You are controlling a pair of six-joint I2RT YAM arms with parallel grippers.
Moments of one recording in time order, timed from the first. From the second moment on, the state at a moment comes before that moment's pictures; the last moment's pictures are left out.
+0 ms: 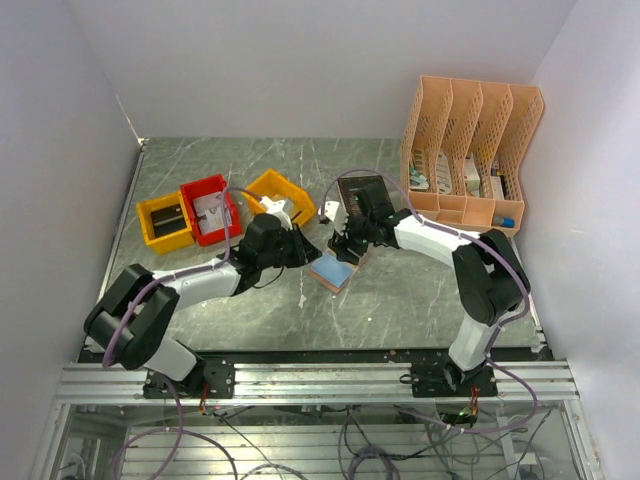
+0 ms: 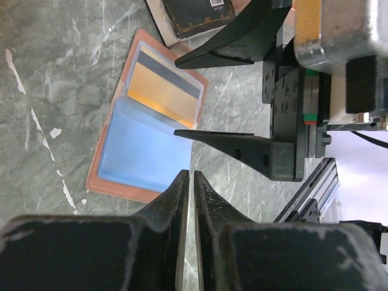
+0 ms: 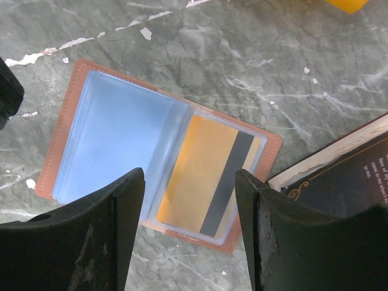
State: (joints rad) left arm -0.65 1.47 0.68 0.33 0.21 -0.76; right arm 0.53 1.77 1.11 -0.28 -0.43 -0.64
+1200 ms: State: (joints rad) left arm -0.70 1.79 0.73 0.44 0.17 -0.77; right arm 0.50 1.78 1.14 -0.34 -0.44 -0.63
